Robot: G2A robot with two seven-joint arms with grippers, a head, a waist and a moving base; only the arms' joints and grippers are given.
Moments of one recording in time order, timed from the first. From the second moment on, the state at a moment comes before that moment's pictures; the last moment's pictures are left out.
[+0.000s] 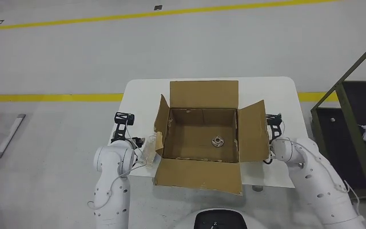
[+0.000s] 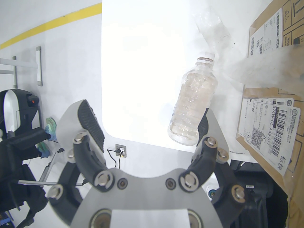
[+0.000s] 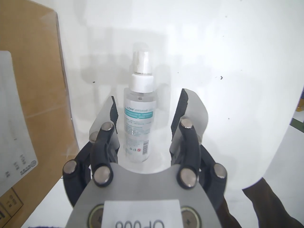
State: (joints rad) left arm 1.09 -1.40 -1.54 -1.72 1.69 -0.17 -1.19; right arm -1.13 -1.28 1.38 -1.51 -1.12 0.36 1.06
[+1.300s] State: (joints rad) left arm 1.09 -1.40 -1.54 -1.72 1.69 -0.17 -1.19; right arm -0.85 -1.37 0.93 -1.49 -1.09 0.30 0.84
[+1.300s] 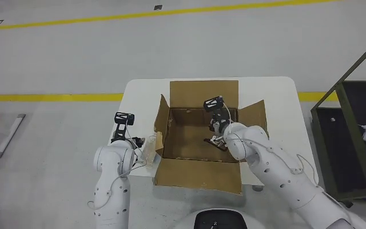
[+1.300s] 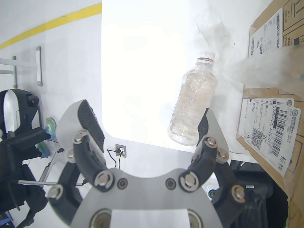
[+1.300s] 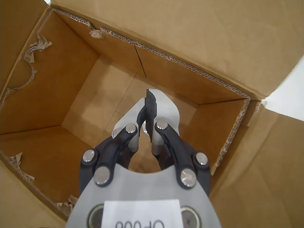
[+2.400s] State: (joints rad) left arm 1.09 -1.40 -1.54 -1.72 1.69 -0.17 -1.19; right arm -0.68 -1.45 0.76 -1.42 -1.22 0.46 1.35
